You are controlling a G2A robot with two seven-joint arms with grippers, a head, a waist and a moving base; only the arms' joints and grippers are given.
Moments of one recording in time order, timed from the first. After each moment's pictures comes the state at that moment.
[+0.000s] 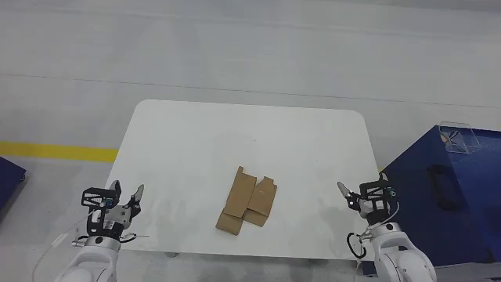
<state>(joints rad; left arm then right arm) 1.73 -1.15 -1.60 -1.80 1.33 0.00 0.00 -1.73 -1.15 1.60 -1.80 -1.33 0.00 0.00</state>
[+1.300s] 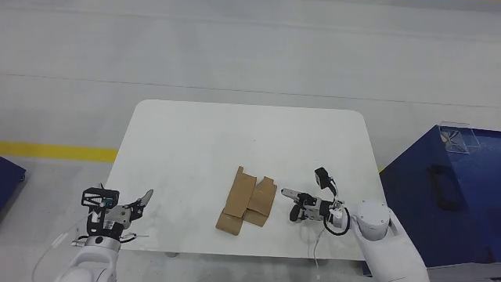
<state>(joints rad) 1.73 -1.15 -1.60 -1.80 1.33 0.00 0.00 -1.26 -1.20 1.38 -1.31 0.10 0.05 1.04</state>
